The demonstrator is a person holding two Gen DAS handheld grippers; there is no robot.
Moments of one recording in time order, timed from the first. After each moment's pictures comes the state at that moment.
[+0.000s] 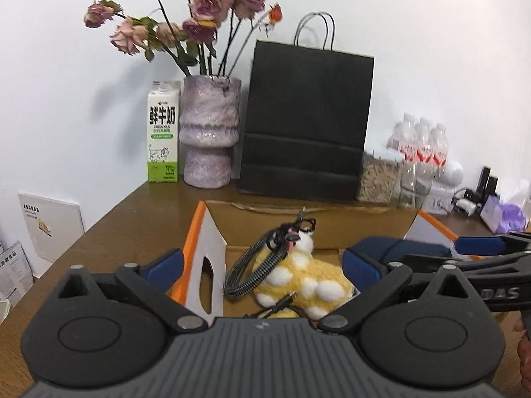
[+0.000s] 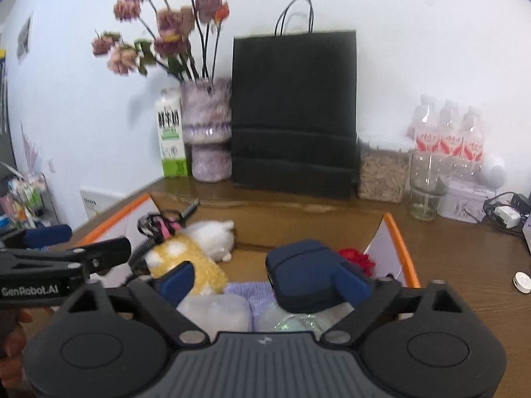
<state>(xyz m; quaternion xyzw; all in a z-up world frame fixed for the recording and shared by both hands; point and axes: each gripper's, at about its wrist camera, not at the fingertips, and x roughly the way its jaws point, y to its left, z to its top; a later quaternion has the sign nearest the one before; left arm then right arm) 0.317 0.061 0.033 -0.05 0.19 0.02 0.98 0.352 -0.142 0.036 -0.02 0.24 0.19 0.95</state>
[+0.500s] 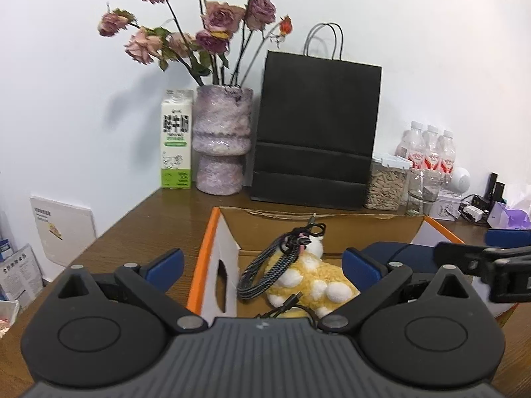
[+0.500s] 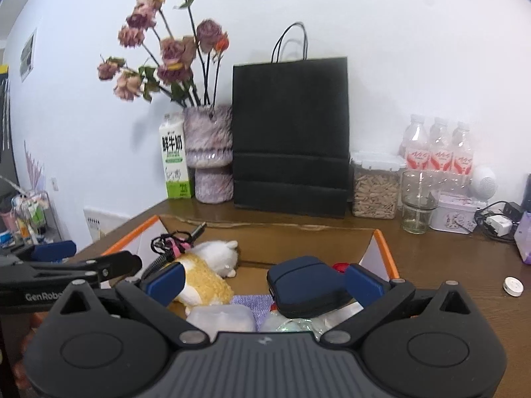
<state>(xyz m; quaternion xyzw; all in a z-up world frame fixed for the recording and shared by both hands) 0.301 0.063 0.036 -0.04 0.17 0.04 0.98 0.327 -0.151 0.051 -0.01 0.20 0.18 0.96</state>
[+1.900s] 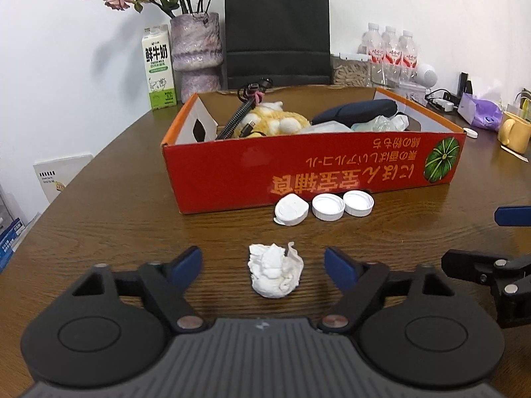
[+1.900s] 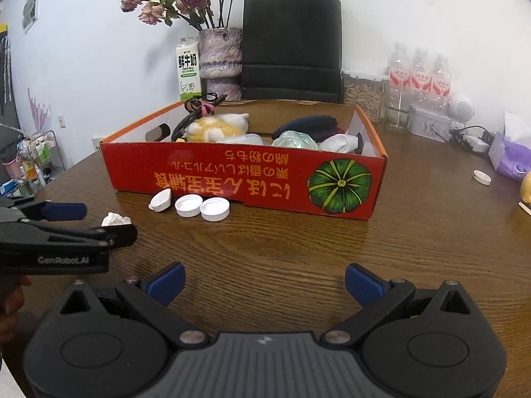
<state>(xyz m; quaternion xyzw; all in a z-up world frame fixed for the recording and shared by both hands) 0.198 0.019 -0.020 0.02 0.31 0.02 0.95 0.193 -0.184 -0.016 -0.04 0.31 0.18 0.93</state>
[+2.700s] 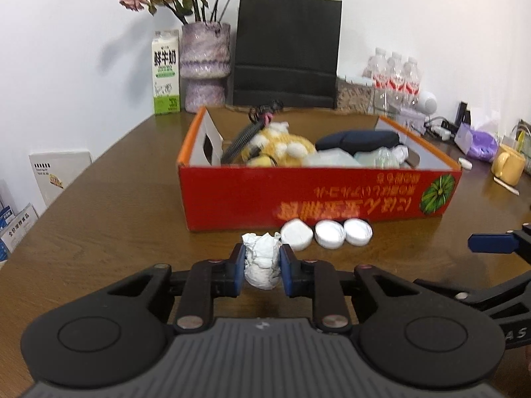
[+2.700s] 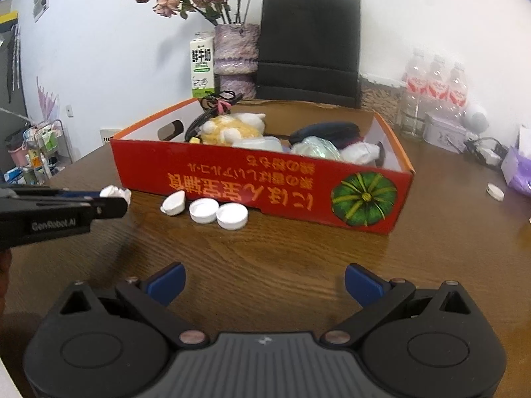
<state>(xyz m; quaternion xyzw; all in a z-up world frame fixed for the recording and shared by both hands) 0.197 0.039 0.002 -0.02 0.28 0.01 0.96 0.204 -0.162 -0.011 -0.06 0.31 0.20 0.93</state>
